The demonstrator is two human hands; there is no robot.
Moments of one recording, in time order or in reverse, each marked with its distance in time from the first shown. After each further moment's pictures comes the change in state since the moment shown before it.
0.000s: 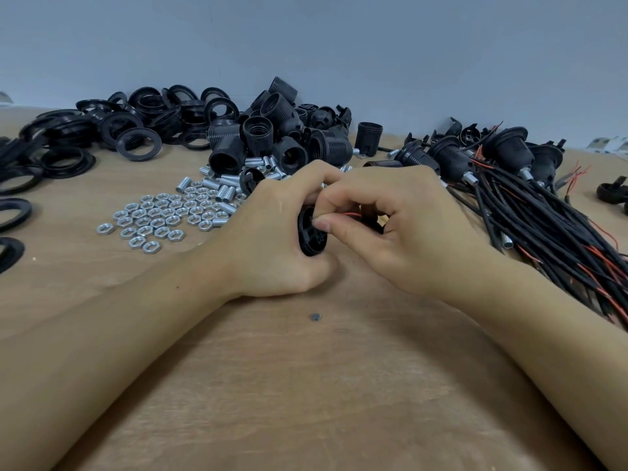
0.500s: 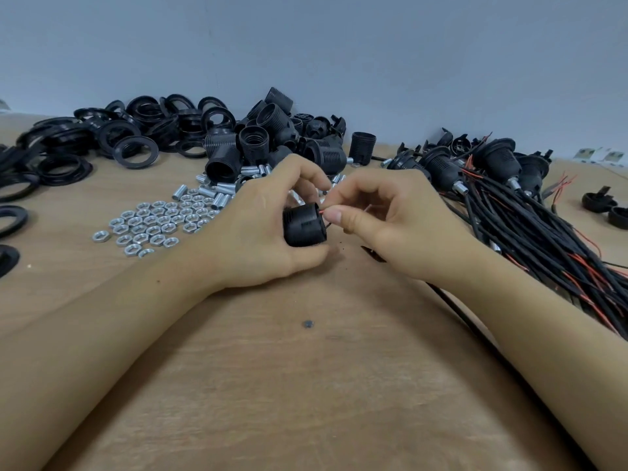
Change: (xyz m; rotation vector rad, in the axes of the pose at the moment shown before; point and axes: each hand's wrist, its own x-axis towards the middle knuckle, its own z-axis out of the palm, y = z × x) left_hand 0.003 -0.008 -0.008 -0.060 0.001 -0.130; right_hand 0.003 0.018 -0.001 0.233 0.009 0.333
